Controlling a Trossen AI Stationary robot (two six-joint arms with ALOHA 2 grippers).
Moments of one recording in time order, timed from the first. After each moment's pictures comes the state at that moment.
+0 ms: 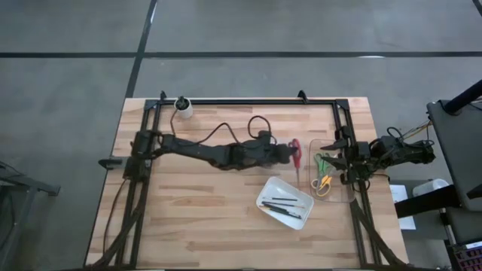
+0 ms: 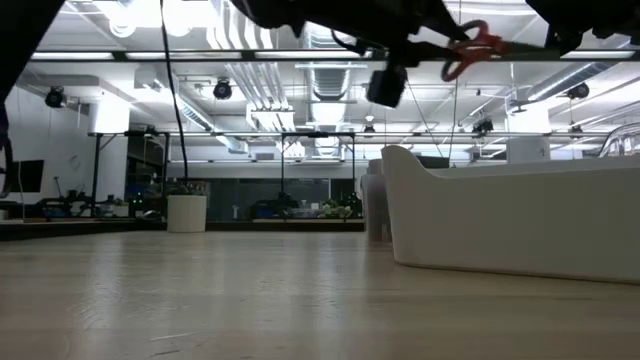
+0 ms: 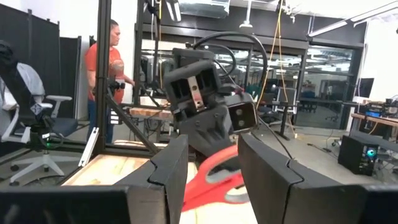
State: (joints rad) left arm -0.05 2.03 1.50 0.38 -0.33 -1.18; right arm 0.23 0.02 0.25 -0.03 0.21 -0.11
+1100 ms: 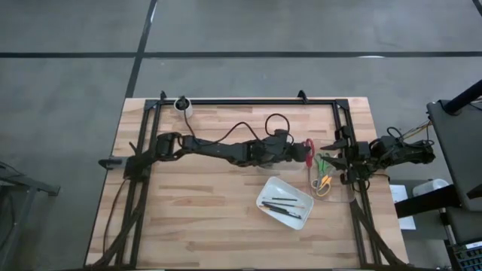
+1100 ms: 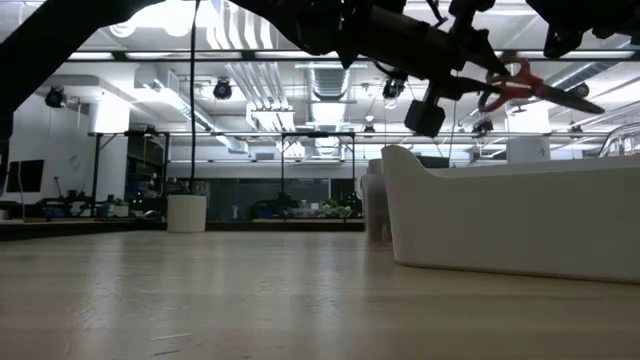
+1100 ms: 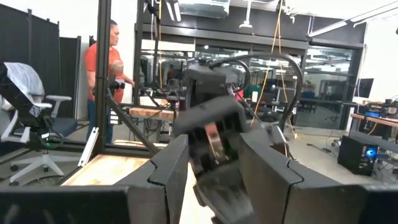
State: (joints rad) left arm 0.00 2.30 1.83 0.28 -0.26 -1.15; right arm 0.23 0.01 0.25 -0.03 0.21 -0.11
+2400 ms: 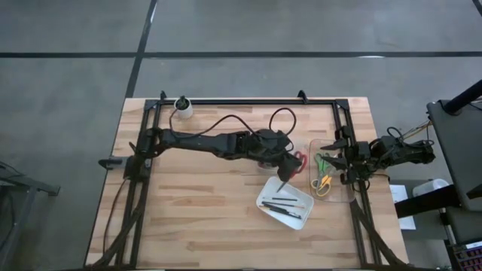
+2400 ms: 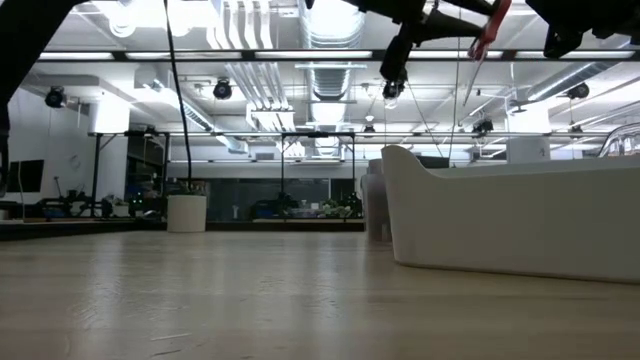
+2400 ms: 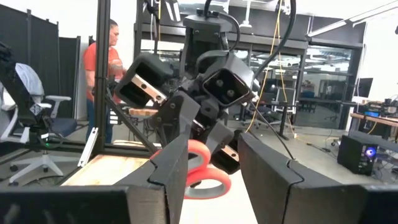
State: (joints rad) left arm -0.01 2.09 1.83 -0.12 0.06 -0.62; right arm 0.23 0.02 0.25 -0.03 0.21 -0.11
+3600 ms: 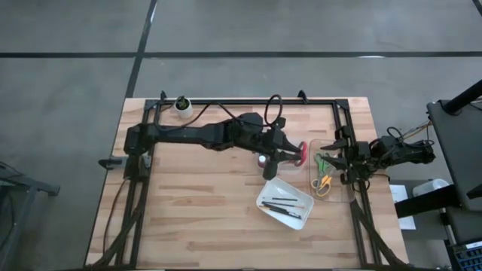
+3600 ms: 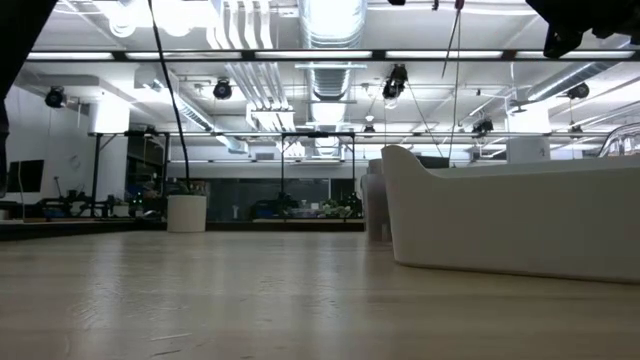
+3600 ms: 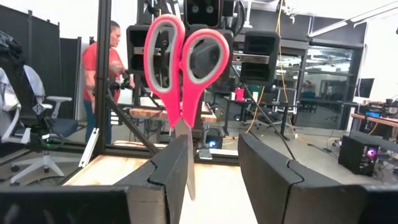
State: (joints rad) left arm 0.02 1.97 1.83 -0.02 0.25 0.06; right arm 0.23 0.02 0.25 -0.02 0.21 -0.10
